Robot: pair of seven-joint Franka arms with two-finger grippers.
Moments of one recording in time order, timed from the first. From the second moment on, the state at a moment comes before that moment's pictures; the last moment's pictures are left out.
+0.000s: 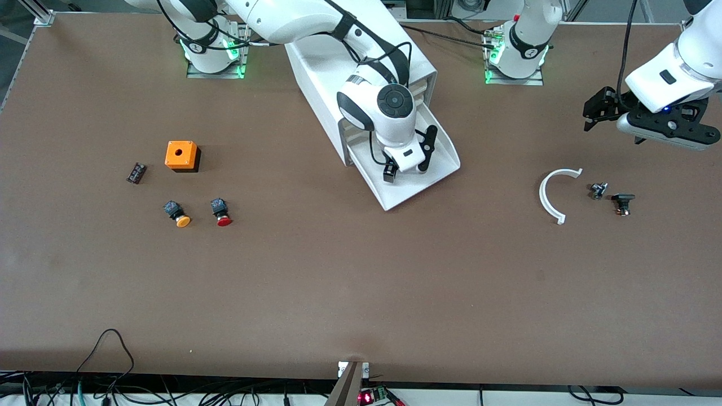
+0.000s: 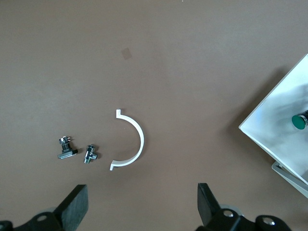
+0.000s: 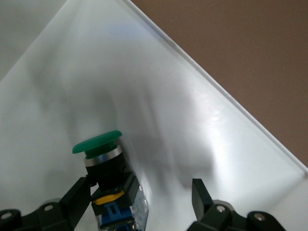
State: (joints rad) left arm 0.02 -0.09 -0.11 -1.75 0.03 1.63 0.21; right arm 0.85 0.87 0.12 -1.20 0.00 2.09 -0.38
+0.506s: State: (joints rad) left arm 0.02 -0.09 -0.11 -1.75 0.03 1.63 0.18; right arm 0.85 0.87 0.12 -1.19 -0.10 2.09 -0.31
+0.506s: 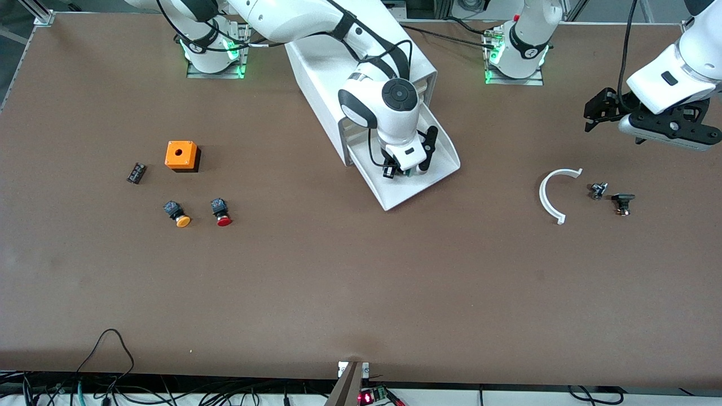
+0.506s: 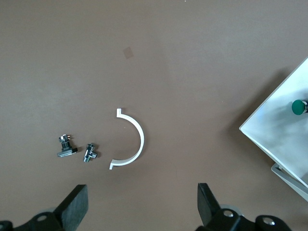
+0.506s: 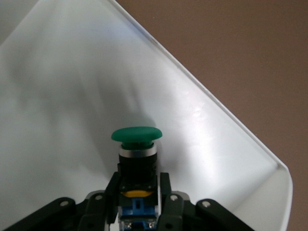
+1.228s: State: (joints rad) left arm 0.02 -0.09 -0.12 -1.75 0.03 1.63 0.16; right arm 0.90 0.75 0.09 -1.12 -0.12 2.05 -0.06
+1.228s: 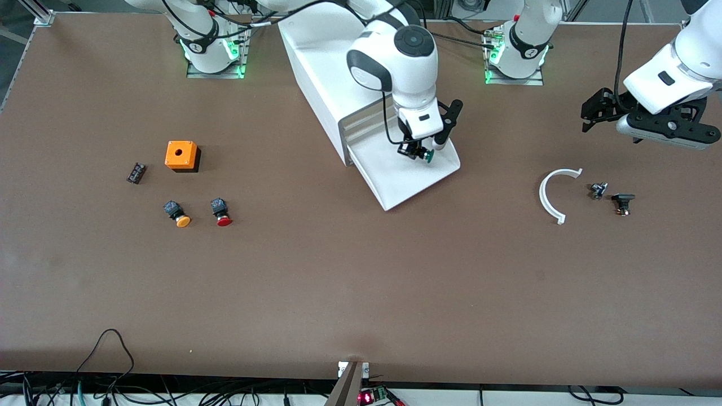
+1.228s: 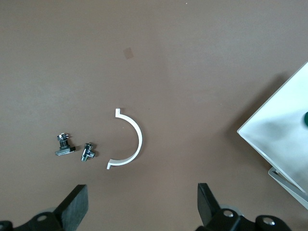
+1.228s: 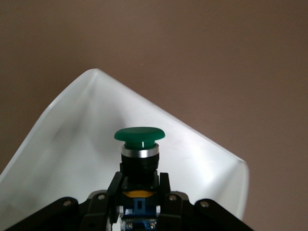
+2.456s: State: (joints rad) left arm 0.00 0.16 -0.32 -2.02 -0.08 2.32 -0.29; right arm 0.40 0.66 0.03 -1.39 -0.04 1.98 0.29
